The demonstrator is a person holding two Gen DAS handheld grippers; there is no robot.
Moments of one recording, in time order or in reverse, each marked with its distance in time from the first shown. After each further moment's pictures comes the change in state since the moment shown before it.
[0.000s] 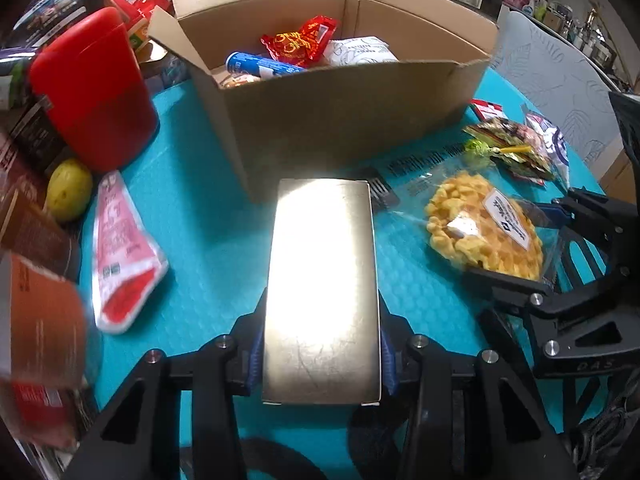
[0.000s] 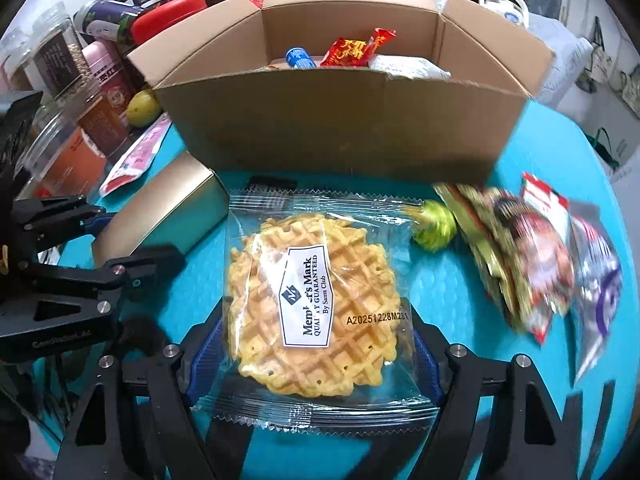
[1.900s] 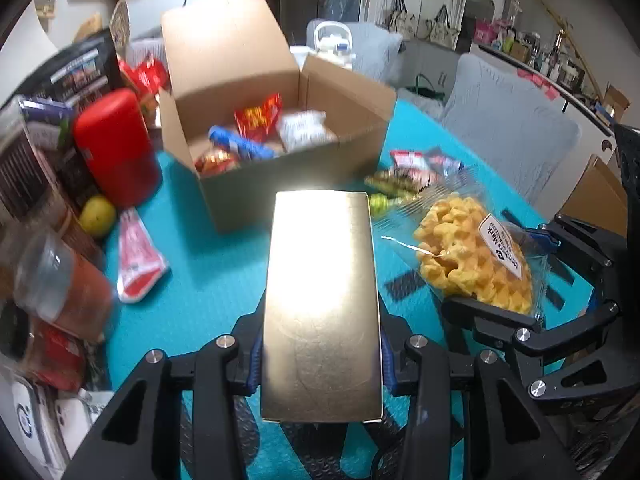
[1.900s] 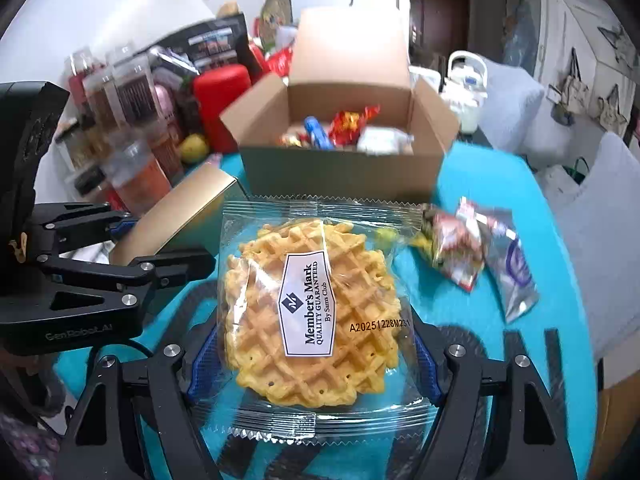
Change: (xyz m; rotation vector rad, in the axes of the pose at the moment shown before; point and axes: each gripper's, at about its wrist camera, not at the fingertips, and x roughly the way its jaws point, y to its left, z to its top) left arm -0.116 -0.048 -0.027 0.012 -0.202 -0.041; right arm -0.118 0.021 -0.038 -0.032 -0.221 -0.015
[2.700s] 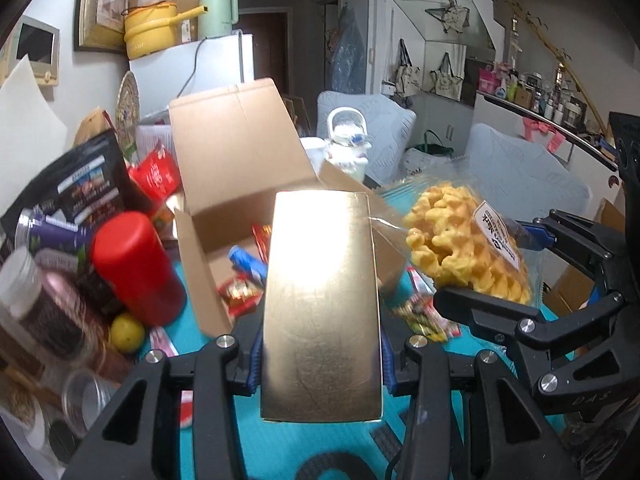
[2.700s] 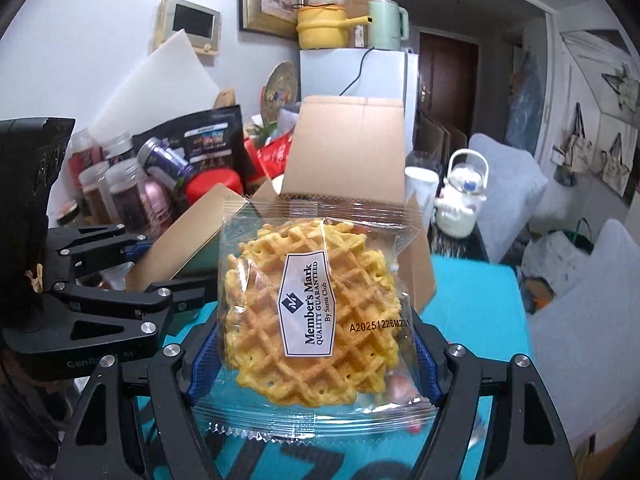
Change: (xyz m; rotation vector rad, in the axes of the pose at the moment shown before) left arm -0.016 0.010 0.108 0.014 -0.202 0.057; right arm -0.013 -0.035 0.121 -0.067 -0.199 0.004
